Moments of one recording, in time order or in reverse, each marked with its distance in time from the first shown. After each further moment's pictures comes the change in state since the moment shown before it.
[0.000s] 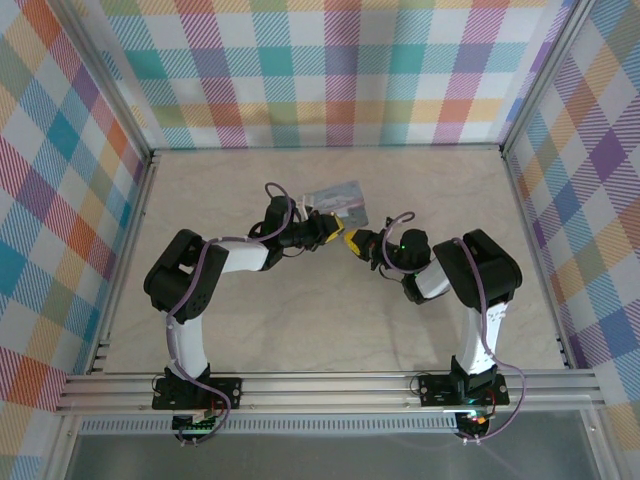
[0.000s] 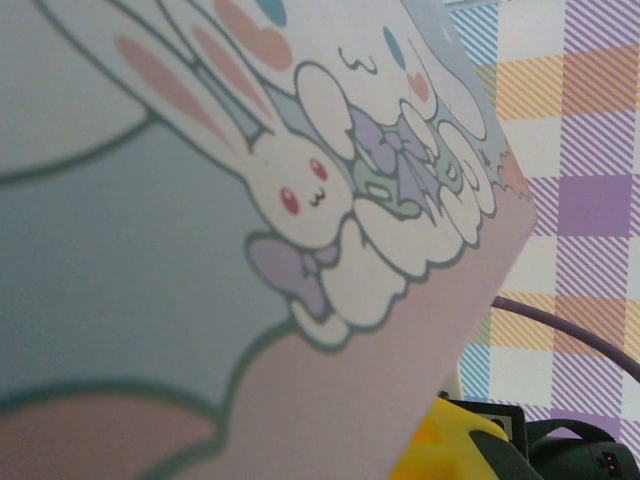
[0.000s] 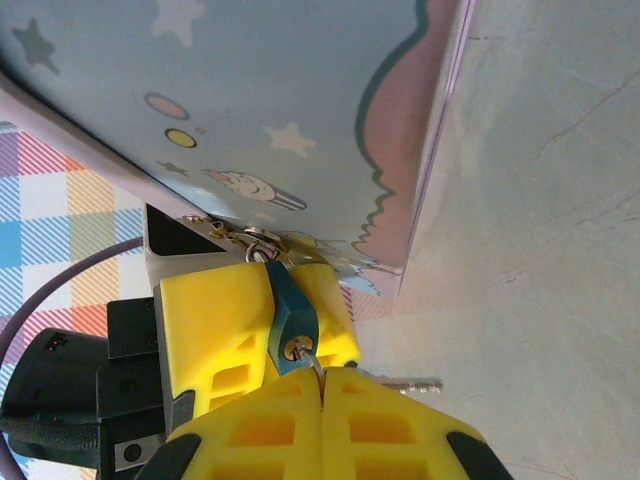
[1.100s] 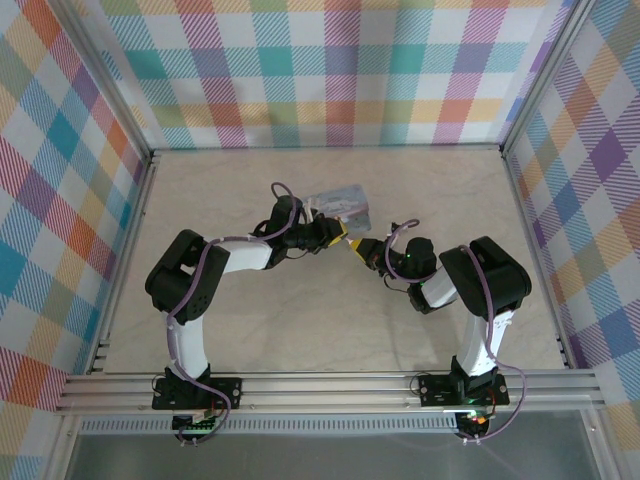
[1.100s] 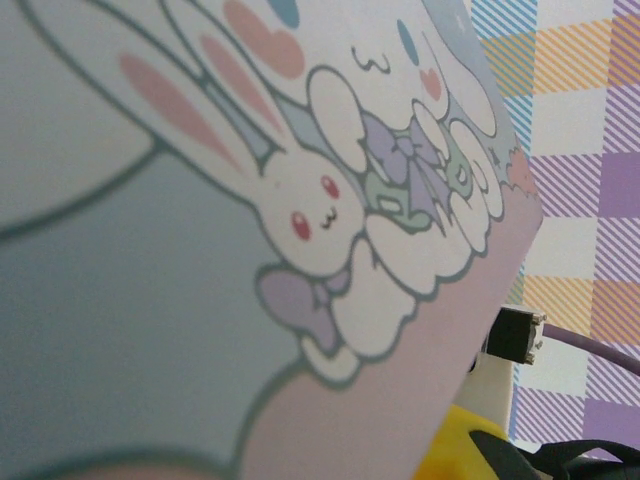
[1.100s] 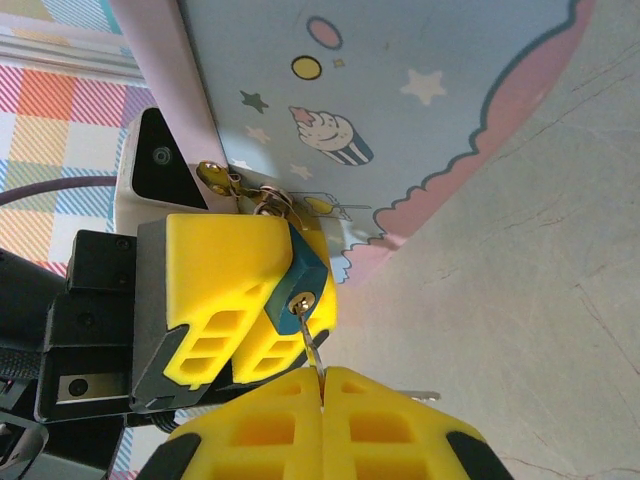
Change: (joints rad) left arm -0.023 0.000 0.033 -0.107 -0.011 0.053; right arm -0.001 -0.081 -0.115 -0.014 0.042 -0.264
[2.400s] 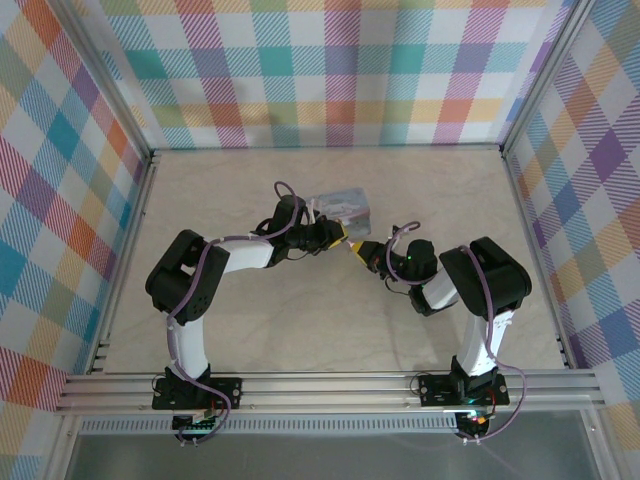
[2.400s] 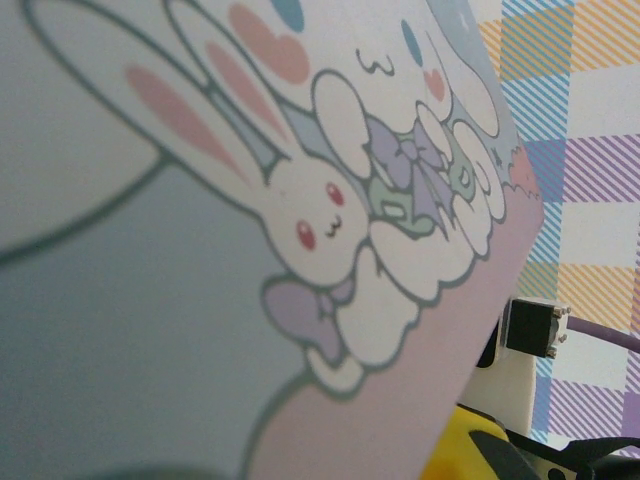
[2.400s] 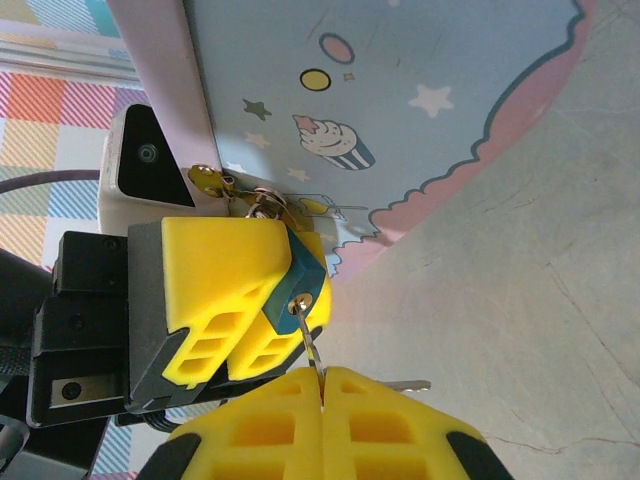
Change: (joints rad) left arm -0.003 -0.002 0.031 -0.103 -0.014 0.068; right arm -0.006 0.001 -0.020 0.001 0.000 0.008
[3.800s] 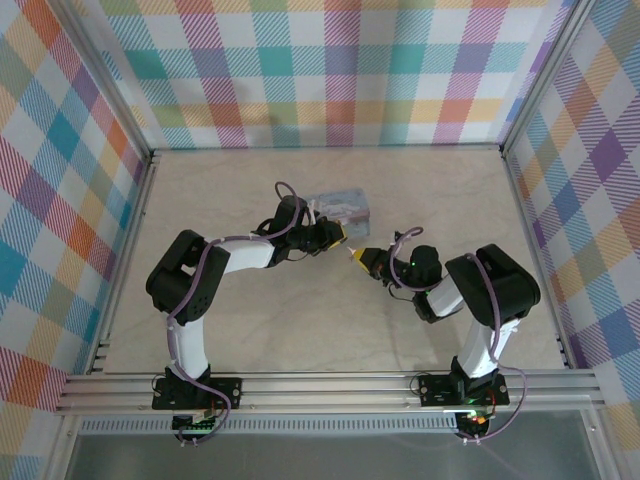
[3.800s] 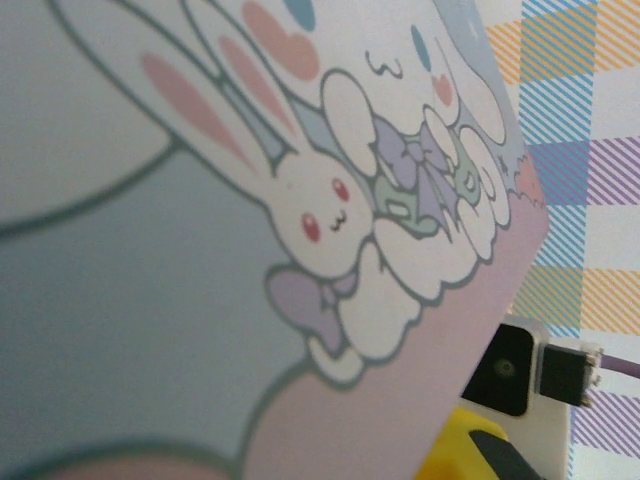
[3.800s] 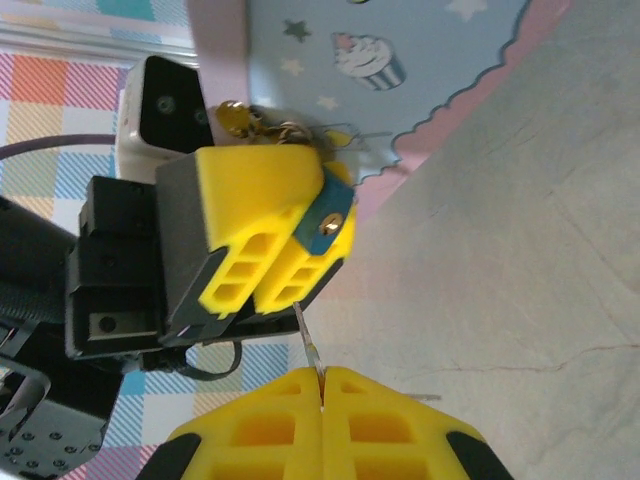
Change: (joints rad) left arm -0.006 0.000 0.006 -0.028 -0.031 0.031; right arm 0.000 -0.066 -0.072 -0.006 -0.022 0.012
